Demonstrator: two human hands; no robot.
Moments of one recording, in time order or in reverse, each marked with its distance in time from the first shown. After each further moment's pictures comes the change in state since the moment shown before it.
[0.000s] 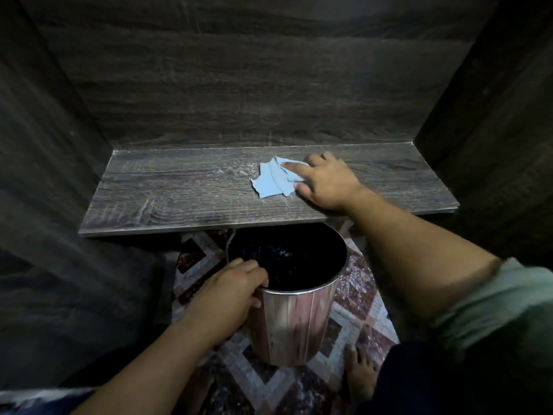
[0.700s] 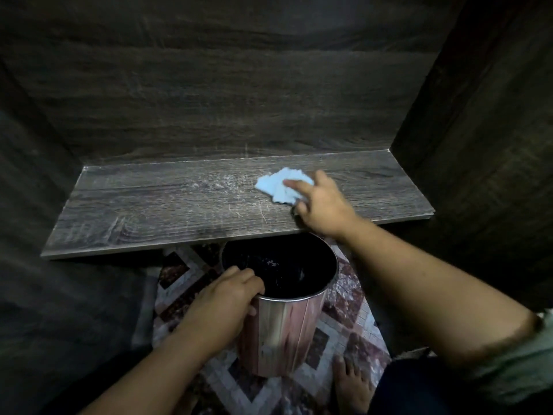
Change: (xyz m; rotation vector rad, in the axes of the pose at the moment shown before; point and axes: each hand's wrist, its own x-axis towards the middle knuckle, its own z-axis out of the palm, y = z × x) left_hand 0.026 0.011 0.017 0.023 -0.043 0.037; right_hand -0.036 0.018 0.014 0.309 0.146 0.154
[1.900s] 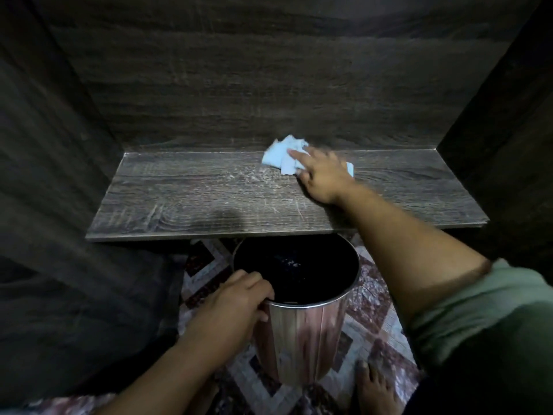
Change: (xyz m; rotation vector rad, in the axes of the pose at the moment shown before) left_hand -0.033 -0.012 -0.015 -0.073 0.088 -0.079; right_hand 0.084 -0.031 0.027 -0.074 -0.037 -0.044
